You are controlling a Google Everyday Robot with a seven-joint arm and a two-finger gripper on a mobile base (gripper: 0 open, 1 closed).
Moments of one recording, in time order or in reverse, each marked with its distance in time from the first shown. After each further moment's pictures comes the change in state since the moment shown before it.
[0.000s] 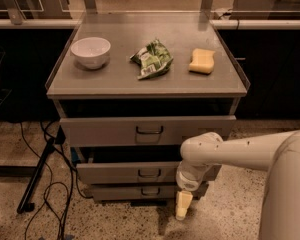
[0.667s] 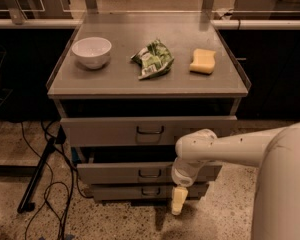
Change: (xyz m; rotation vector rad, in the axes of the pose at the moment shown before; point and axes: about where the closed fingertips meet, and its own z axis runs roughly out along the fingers) arm -0.010 -0.014 0.000 0.025 0.003 -0.019
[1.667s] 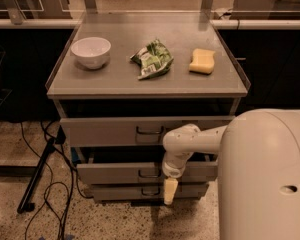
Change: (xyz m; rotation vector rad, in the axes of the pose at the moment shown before) arm -0.025 -0.050 0.035 0.011 0.027 -0.048
